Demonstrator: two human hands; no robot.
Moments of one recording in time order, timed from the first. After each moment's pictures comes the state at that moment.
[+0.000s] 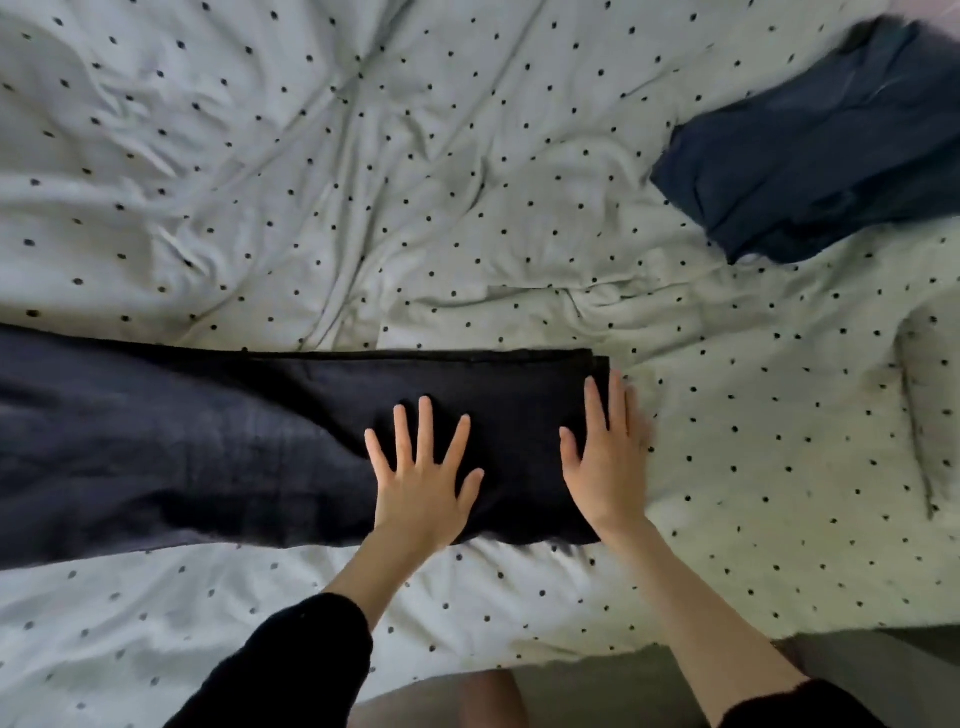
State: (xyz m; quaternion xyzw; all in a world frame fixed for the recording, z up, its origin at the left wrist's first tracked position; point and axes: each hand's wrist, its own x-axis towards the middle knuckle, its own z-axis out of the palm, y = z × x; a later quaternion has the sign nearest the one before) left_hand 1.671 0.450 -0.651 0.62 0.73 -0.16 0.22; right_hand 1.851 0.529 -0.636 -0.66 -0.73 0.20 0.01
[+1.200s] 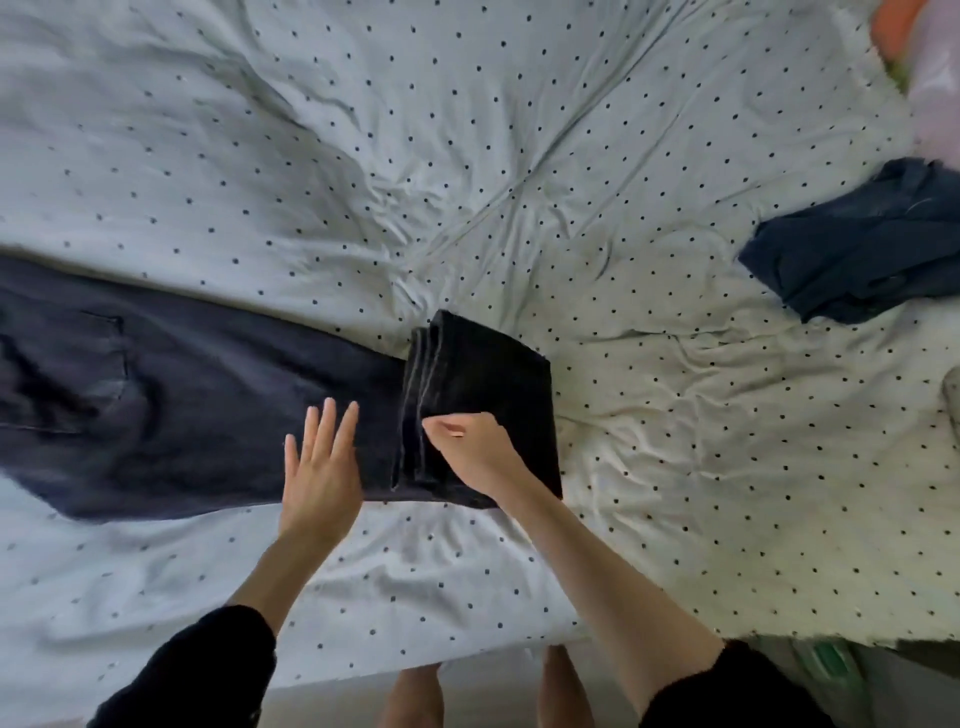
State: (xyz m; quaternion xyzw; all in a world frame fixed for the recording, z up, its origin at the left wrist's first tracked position) left_hand 1.424 0.340 -0.539 0.51 0.84 0.00 0.20; right_hand 1.577 0.444 -0.479 -0.54 -0.61 0.58 0.00
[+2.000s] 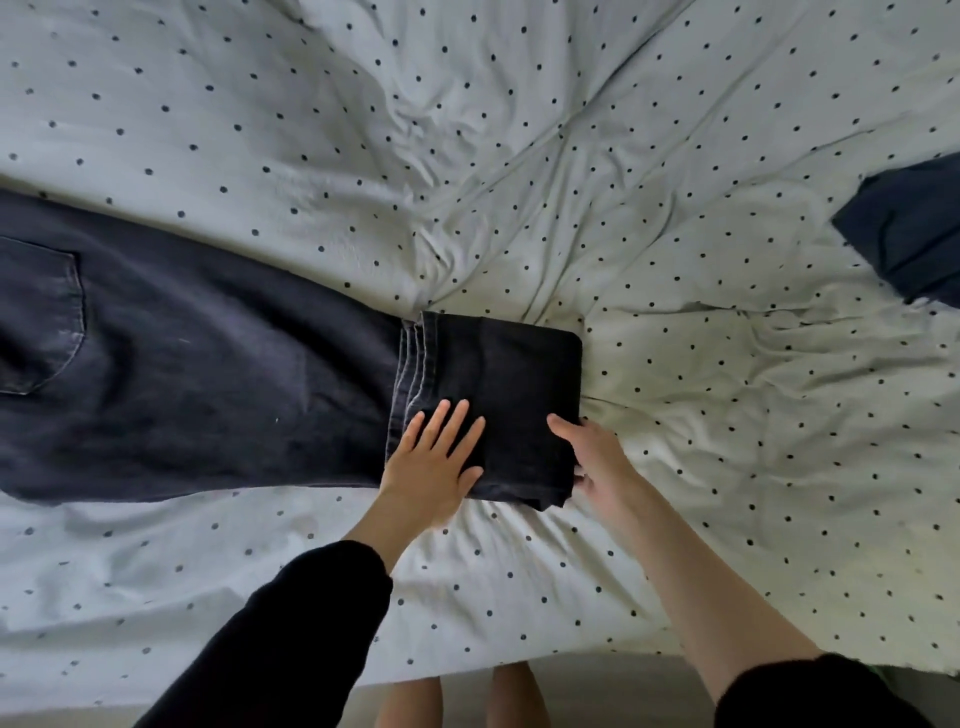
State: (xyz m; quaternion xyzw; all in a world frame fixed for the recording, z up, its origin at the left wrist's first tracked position) left_hand 1.463 0.364 -0.630 0.67 0.67 -0.19 0.25; right_hand 1.631 0.463 -0.590 -0.69 -0.27 0.66 0.08
